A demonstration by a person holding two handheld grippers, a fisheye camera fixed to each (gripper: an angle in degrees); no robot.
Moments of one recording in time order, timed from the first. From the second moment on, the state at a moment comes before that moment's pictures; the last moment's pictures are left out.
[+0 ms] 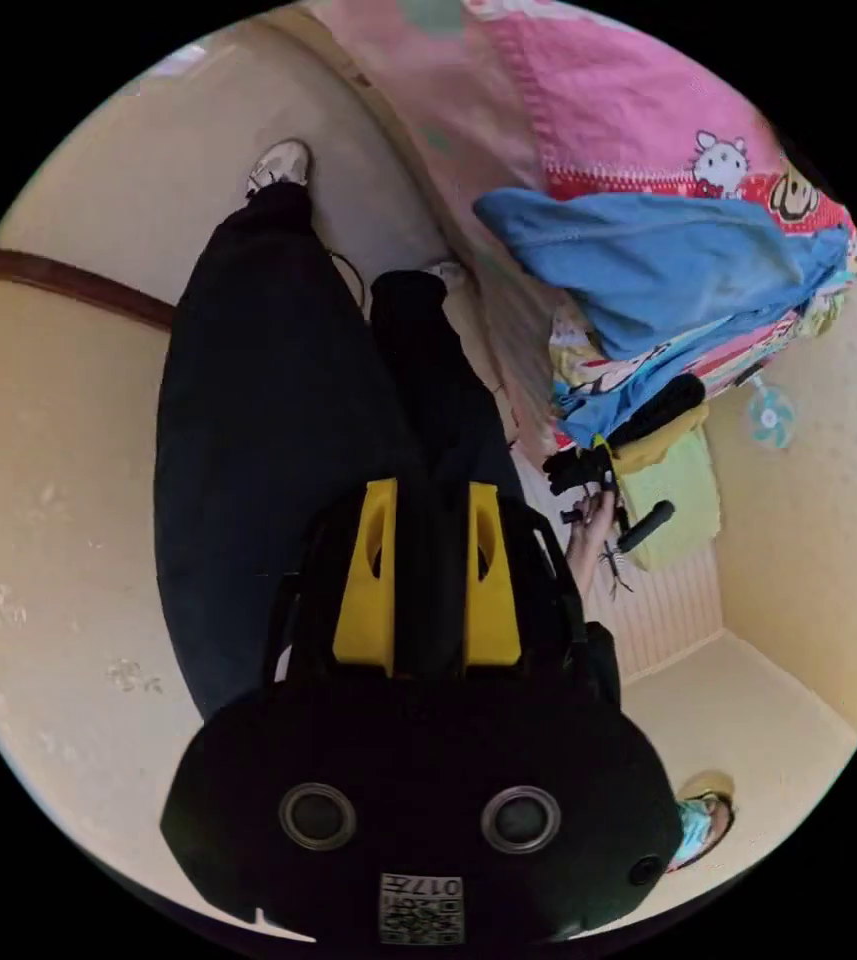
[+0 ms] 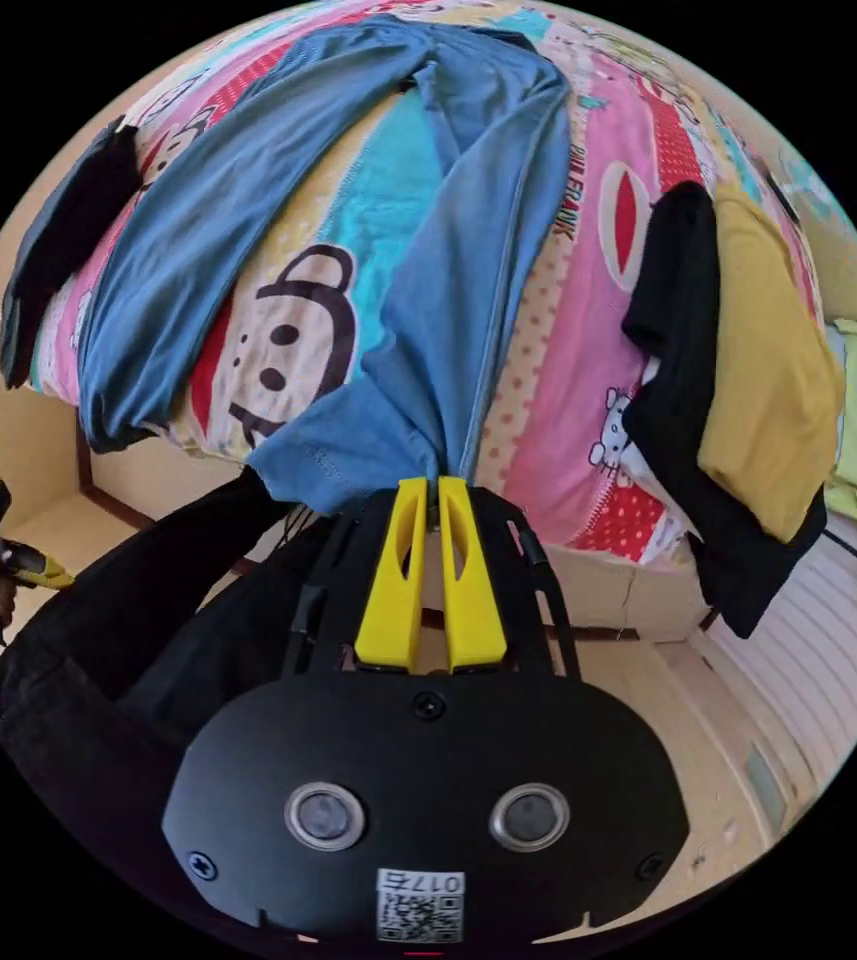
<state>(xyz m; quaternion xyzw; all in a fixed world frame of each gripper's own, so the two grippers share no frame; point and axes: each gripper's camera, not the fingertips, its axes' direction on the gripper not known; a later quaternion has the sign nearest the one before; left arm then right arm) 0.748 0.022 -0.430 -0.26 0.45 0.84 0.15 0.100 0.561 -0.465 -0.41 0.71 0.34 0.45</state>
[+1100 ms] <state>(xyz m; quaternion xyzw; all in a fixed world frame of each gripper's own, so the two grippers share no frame) 0.156 0.115 -0.169 0.91 0.39 0.16 0.05 -0.062 0.357 -0.364 0.01 0.11 0.18 0.98</state>
